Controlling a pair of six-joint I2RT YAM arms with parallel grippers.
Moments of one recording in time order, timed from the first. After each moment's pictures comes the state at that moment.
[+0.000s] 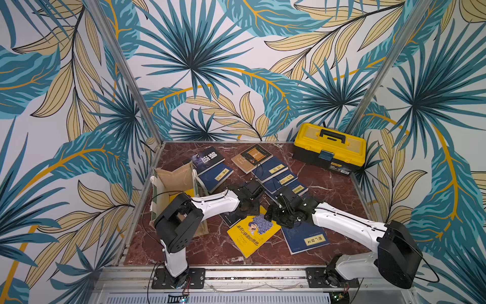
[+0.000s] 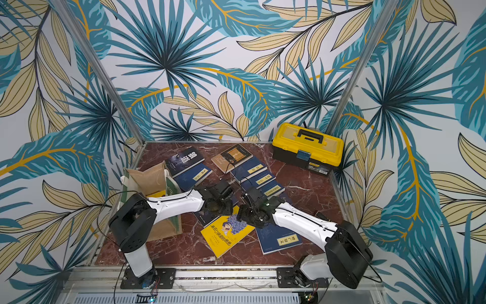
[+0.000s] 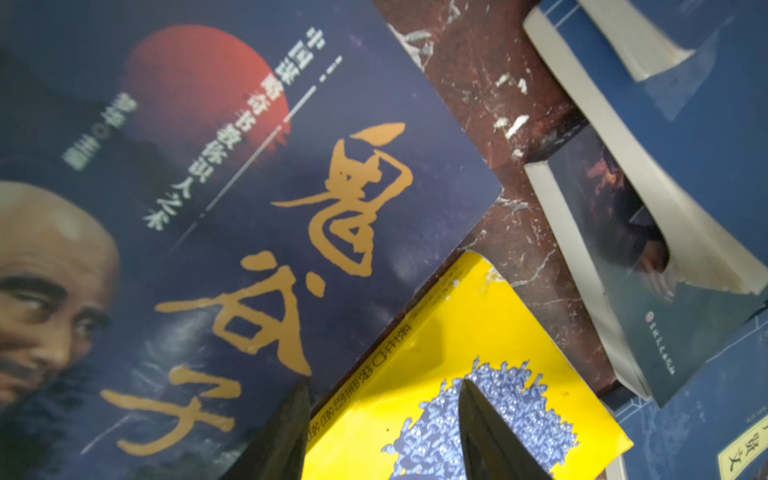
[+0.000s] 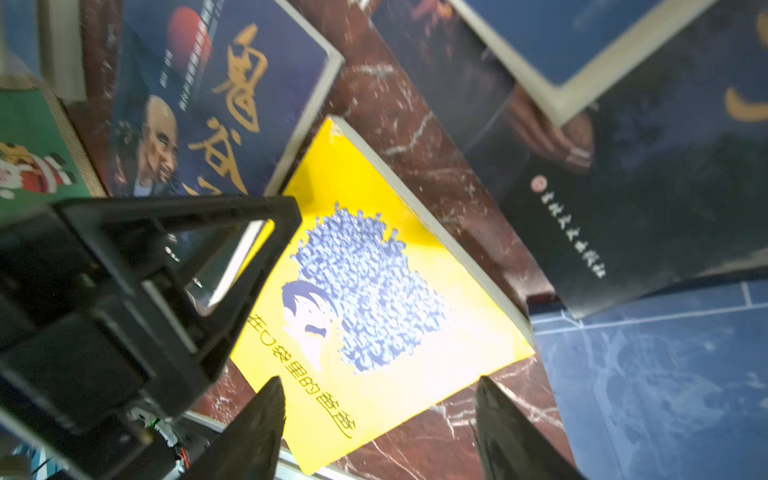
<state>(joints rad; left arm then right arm) -0.80 1.81 1.16 -0.55 0.03 -0.78 0.73 1.37 0.85 -0.63 -0.12 0.99</state>
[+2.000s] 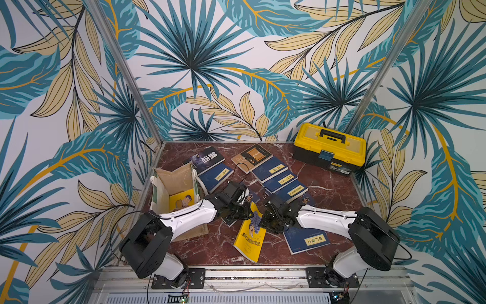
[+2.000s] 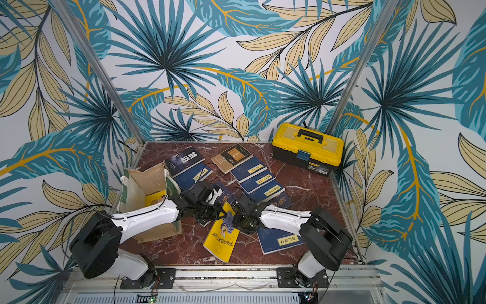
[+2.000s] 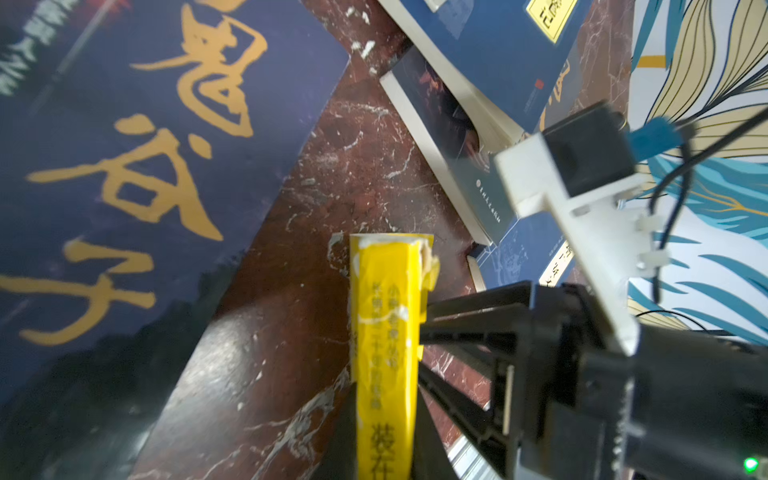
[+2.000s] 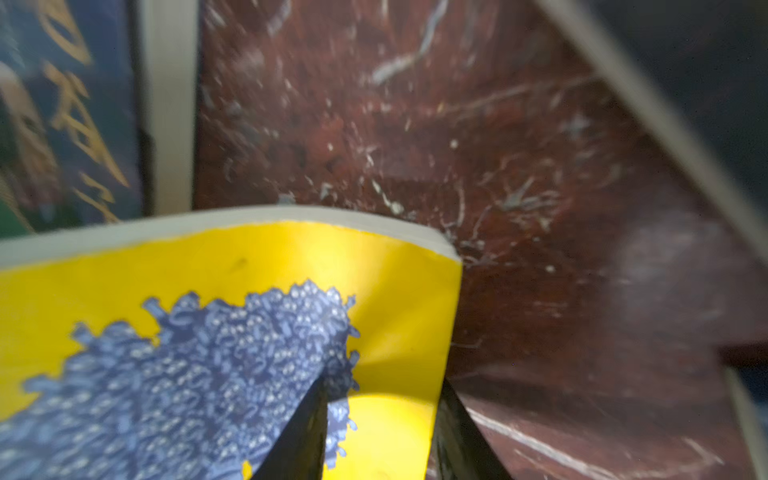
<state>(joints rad) -0.72 1.48 0.88 -0.37 0.39 -0.68 0.81 1.53 0.80 -0.40 -0.11 1.16</state>
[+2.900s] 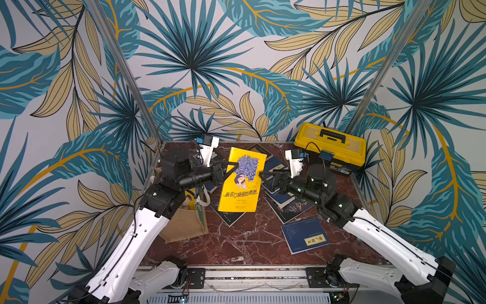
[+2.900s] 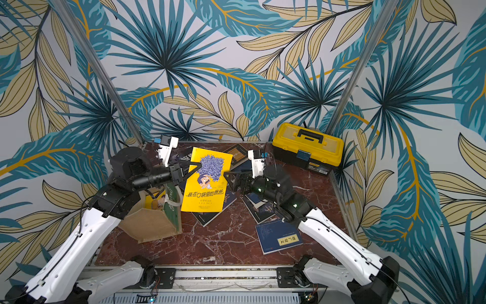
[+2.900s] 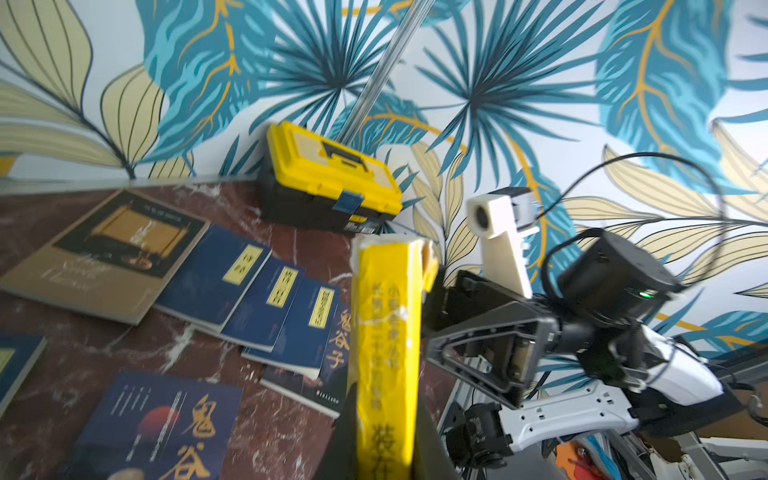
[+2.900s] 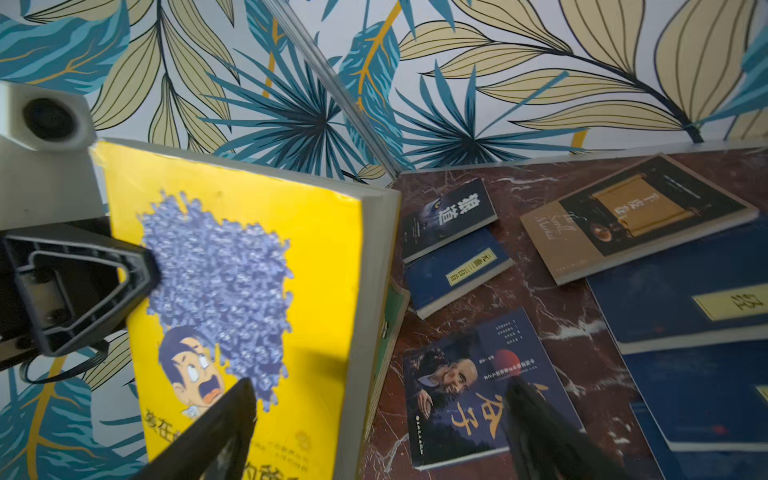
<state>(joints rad) -0.37 1.04 1.25 -0.35 0.68 -0.54 0.65 1.13 1.07 -0.13 -0.21 0.57</state>
